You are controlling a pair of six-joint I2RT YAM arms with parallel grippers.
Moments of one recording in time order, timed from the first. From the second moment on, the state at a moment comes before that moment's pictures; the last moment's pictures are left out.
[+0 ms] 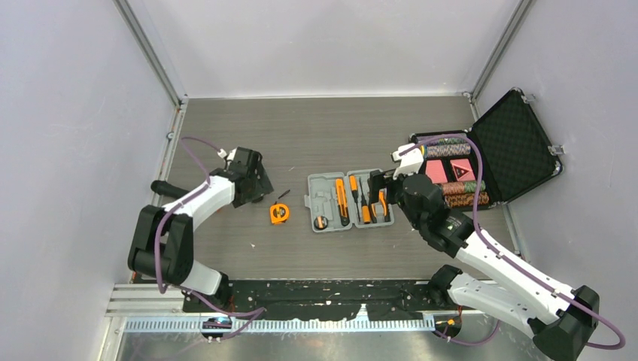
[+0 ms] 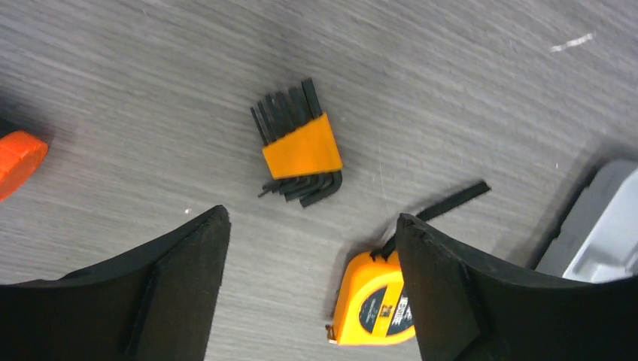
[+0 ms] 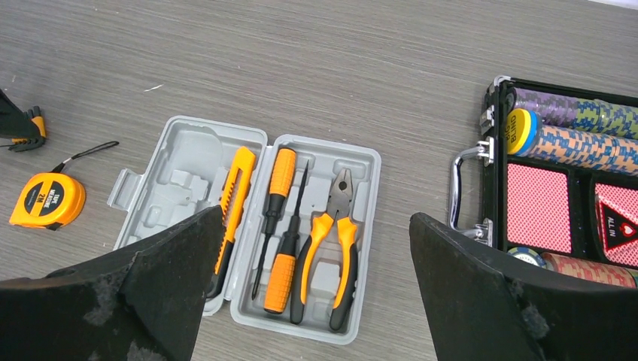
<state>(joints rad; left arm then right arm) -0.31 1.45 0.84 -0.44 -0.21 -0.68 0.74 0.82 0.69 -0.19 0.45 0.15</state>
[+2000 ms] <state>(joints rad) -0.29 1.56 0.92 -0.50 -0.03 -0.55 0.74 0.88 0.69 -0.21 0.39 0.13</state>
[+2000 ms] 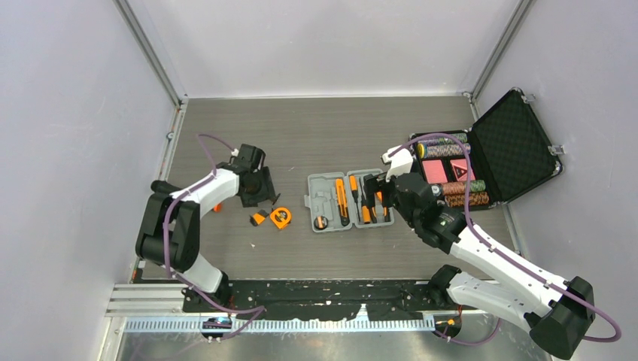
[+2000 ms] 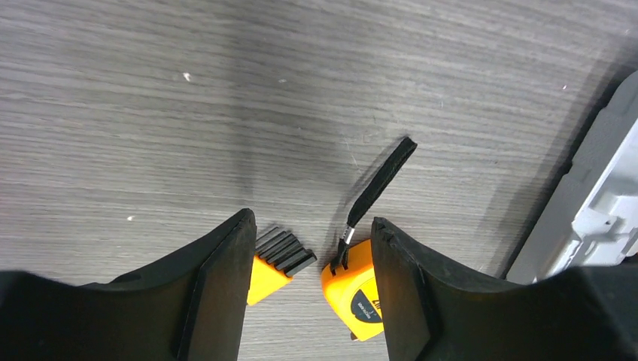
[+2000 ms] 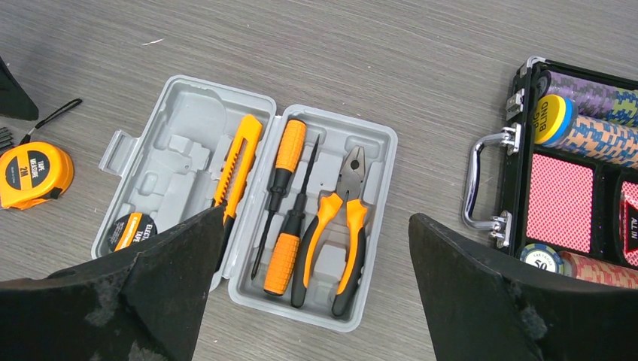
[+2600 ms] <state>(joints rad) -0.38 1.48 0.78 -0.48 0.16 -0.50 0.74 0.88 0.69 -0.21 0.37 0.13</state>
